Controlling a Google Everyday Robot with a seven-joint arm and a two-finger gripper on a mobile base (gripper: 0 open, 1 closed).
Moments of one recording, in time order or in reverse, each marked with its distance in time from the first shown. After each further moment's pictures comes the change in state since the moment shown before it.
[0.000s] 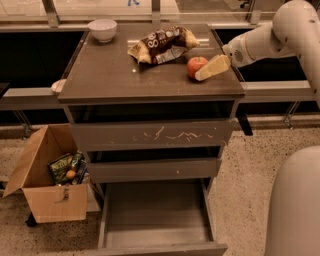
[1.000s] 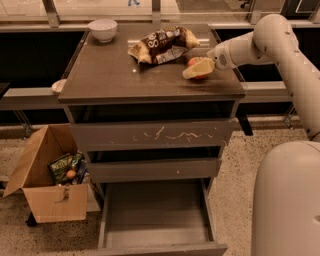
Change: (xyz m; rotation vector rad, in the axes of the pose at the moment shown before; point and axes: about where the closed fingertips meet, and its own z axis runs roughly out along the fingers) arm -0.009 -0.005 0.057 -0.008 -0.063 0.053
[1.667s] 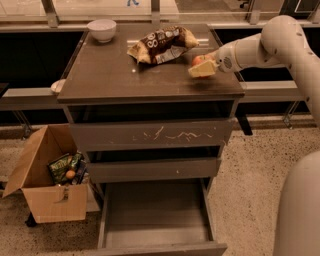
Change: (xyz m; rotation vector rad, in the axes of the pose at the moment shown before) arm 0.002 0.021 -0.021 -0.017 -0.023 -0.026
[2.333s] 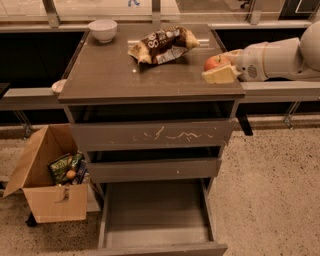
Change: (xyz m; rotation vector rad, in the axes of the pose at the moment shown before) arm -0.004 0.065 -0.094 -0.004 -0.099 -0.096
